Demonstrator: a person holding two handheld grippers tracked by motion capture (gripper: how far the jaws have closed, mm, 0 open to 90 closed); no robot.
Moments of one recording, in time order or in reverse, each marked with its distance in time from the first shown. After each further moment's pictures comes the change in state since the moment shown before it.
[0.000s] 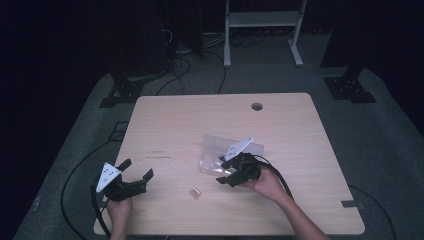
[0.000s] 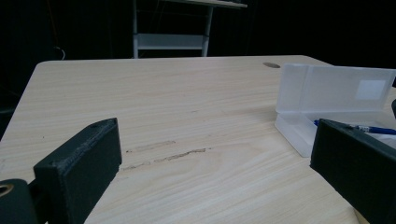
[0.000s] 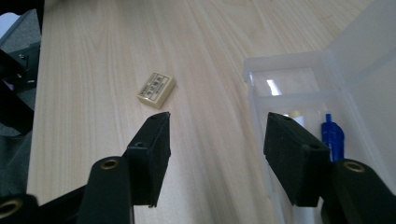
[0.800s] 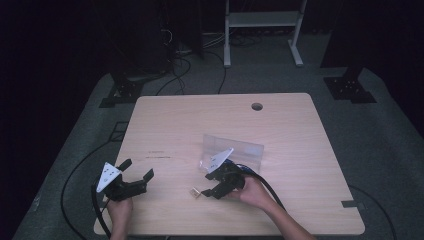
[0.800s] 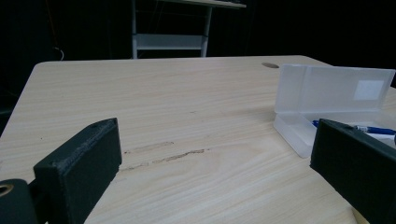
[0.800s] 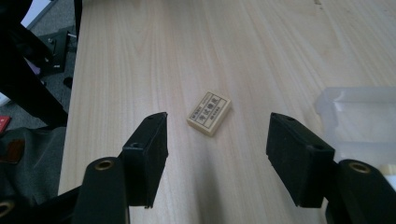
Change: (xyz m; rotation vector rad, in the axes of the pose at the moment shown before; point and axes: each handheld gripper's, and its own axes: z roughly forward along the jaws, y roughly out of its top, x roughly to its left) left arm -0.001 0.000 0.001 -0.004 -0.005 0.003; right arm 0.033 0.016 0.037 0.029 0.090 -0.078
